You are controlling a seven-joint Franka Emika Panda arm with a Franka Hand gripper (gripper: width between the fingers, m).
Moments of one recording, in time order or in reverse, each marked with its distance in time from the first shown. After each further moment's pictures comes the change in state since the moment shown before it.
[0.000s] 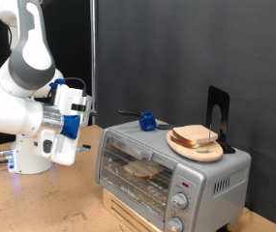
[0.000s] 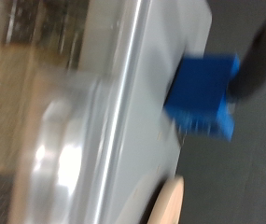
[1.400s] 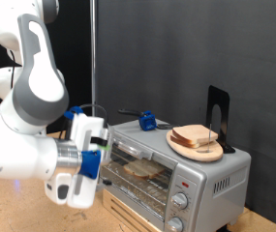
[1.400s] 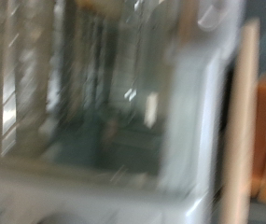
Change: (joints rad) arm 0.038 0.449 0.043 0.488 0.061 0.068 0.162
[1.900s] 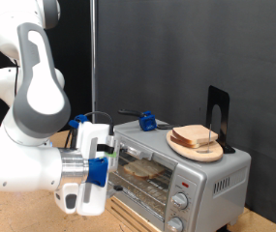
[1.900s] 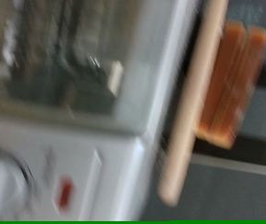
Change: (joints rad) arm -0.014 0.043 0.020 0.024 0.166 -0.073 -0.118
